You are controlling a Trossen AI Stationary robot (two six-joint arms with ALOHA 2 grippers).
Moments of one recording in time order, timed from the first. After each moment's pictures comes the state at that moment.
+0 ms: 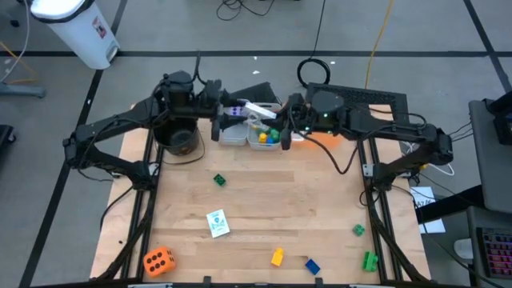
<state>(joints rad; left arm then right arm) 0.40 1.27 1.32 -0.16 0.36 -0.01 -0.22 1.34 1.33 -0.16 0.00 0.24</state>
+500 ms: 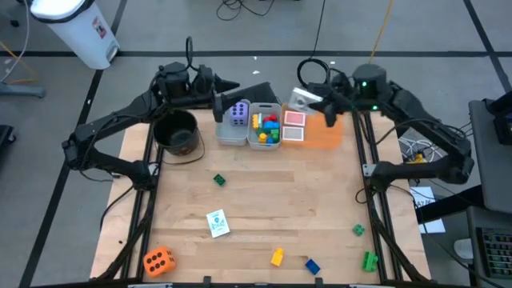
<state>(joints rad) 0.50 1.27 1.32 -0.15 0.23 -0.16 -0.64 1.09 1.33 -0.71 -0.30 0.22</state>
